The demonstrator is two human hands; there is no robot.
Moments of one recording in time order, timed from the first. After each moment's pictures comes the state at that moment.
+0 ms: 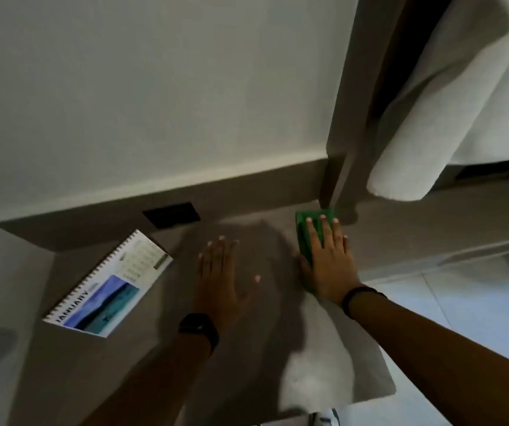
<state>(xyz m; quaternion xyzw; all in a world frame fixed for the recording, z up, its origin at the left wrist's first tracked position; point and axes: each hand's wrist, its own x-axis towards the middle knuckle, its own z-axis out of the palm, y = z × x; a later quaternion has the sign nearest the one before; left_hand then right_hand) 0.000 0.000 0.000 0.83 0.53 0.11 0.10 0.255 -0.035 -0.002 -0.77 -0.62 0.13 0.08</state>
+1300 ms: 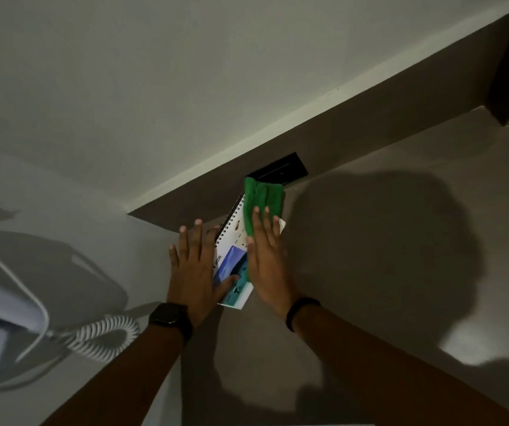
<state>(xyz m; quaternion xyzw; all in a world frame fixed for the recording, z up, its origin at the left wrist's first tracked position) -0.268 0.072 0.046 0.79 0.59 -0.13 -0.02 -0.117 0.044 -0.030 -0.62 -0.50 0.39 0.47</state>
